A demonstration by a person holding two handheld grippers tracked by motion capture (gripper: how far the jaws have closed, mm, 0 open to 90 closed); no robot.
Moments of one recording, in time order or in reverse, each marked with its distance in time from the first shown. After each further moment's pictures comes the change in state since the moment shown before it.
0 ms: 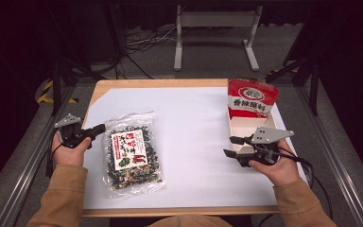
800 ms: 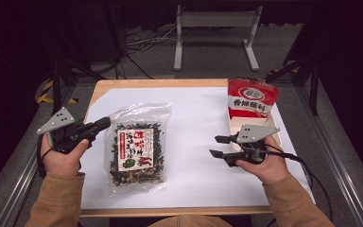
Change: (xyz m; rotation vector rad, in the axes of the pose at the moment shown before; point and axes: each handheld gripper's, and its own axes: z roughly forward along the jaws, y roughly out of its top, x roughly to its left) left arm -0.082 0.041 -0.060 -0.167 -0.164 0.225; right arm 0.024 0.035 0.017 -0.003 0.075 -0.076
